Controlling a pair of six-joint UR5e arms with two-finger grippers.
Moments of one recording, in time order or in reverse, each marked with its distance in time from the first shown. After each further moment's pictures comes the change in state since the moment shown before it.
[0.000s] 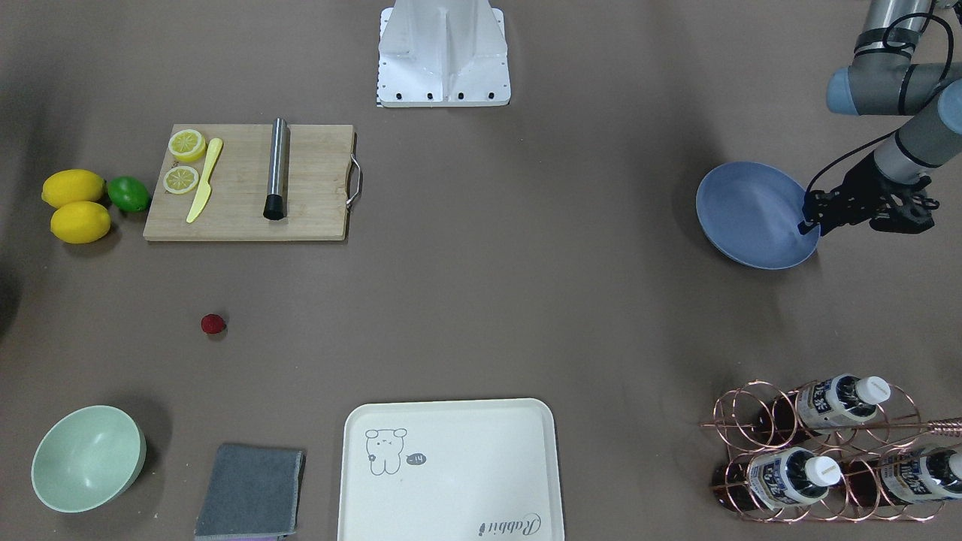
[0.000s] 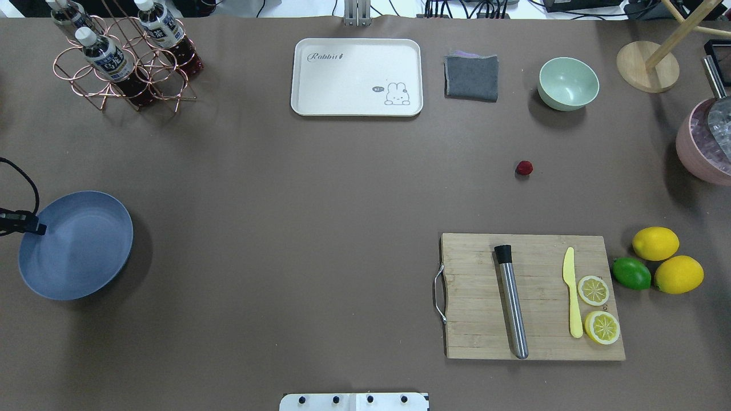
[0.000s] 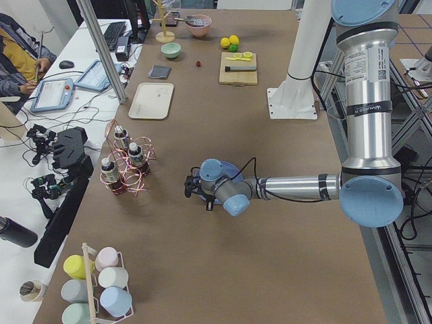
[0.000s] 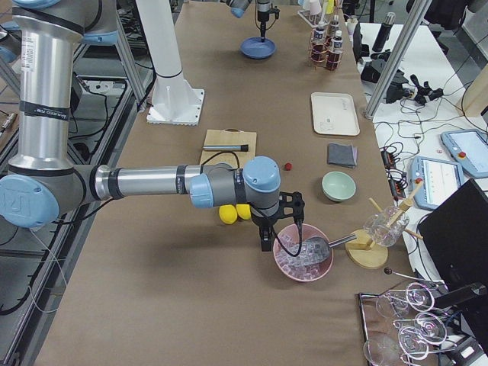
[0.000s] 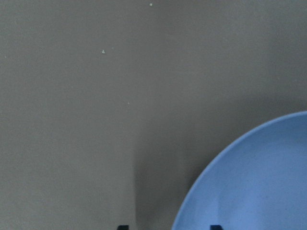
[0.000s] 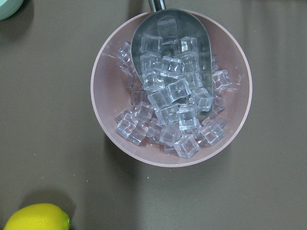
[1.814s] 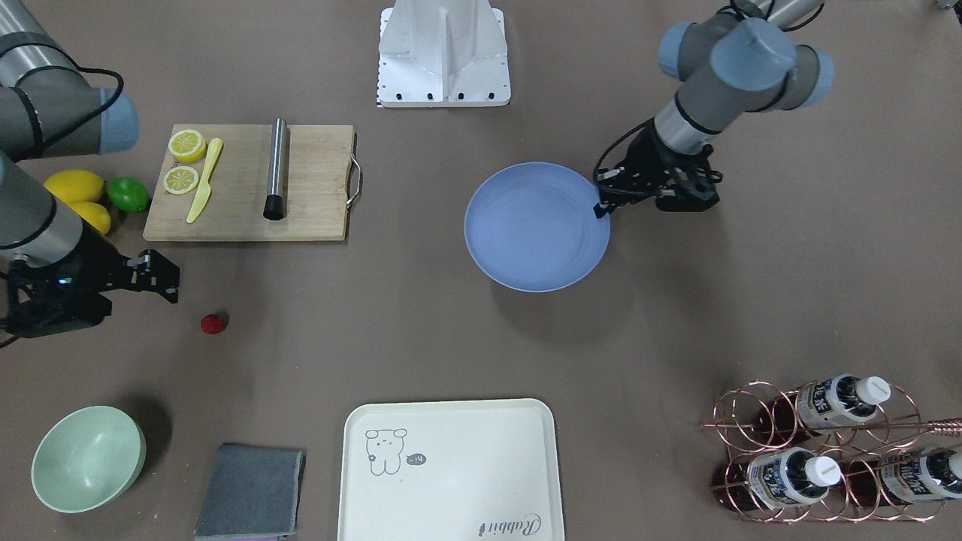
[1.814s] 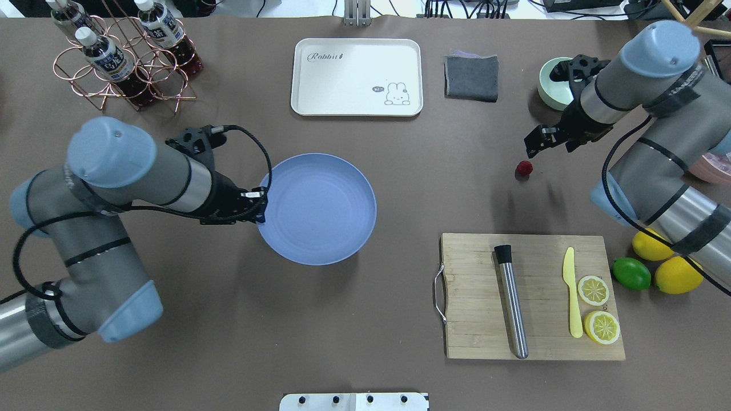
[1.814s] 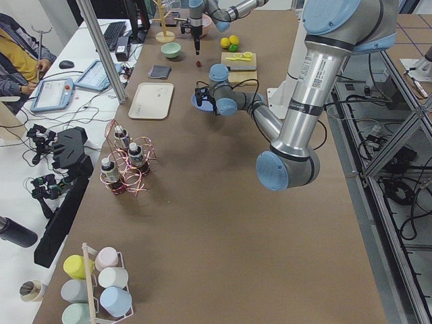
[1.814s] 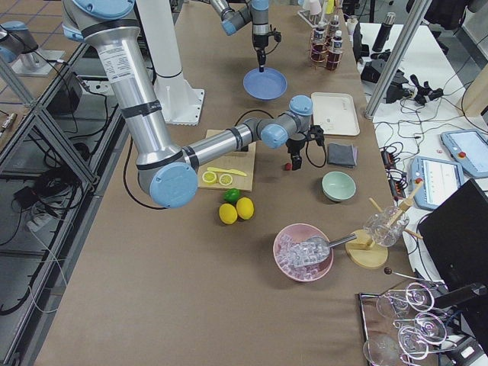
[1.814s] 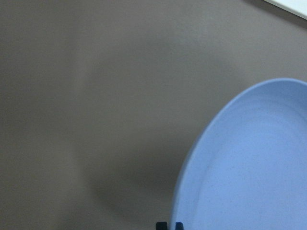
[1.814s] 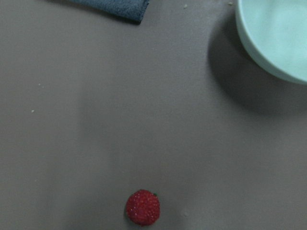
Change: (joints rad) left arm 0.405 -0.531 -0.334 0.494 0.259 -0.671; right arm -0.621 0.499 -0.257 0.204 -0.187 0.589
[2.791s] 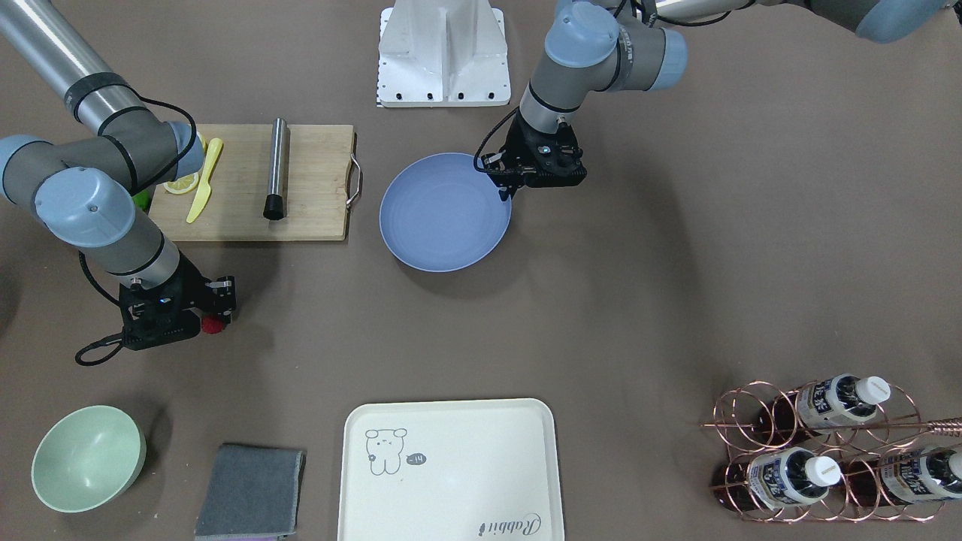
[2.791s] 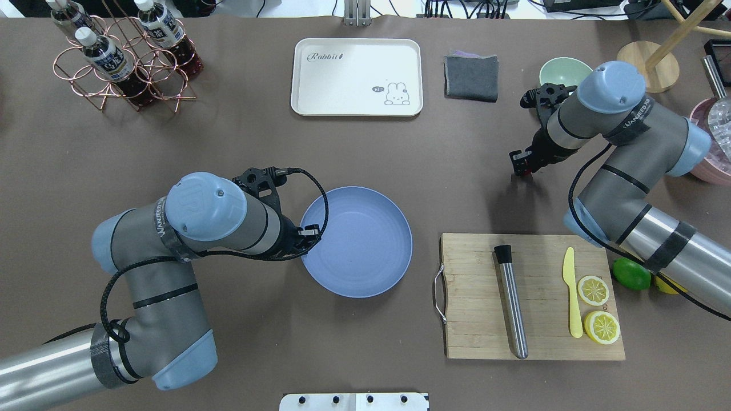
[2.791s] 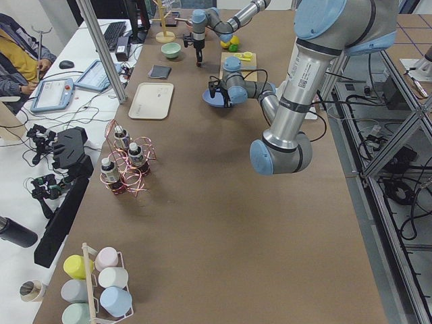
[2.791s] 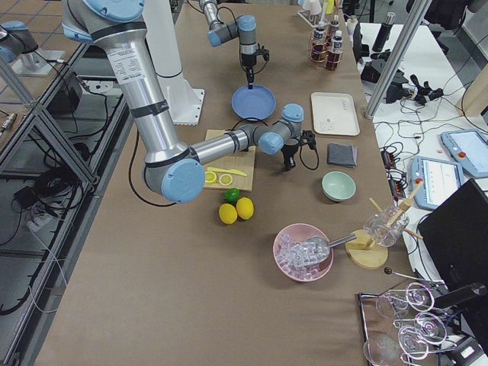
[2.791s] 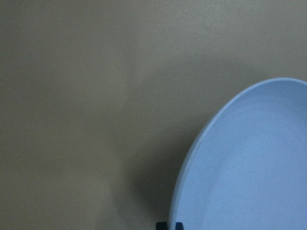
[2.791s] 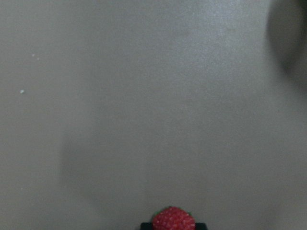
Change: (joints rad) left arm 0.143 -0.094 0.051 0.090 0.143 -0.038; right arm -0.079 0.023 -0.065 0.060 -0.077 0.023
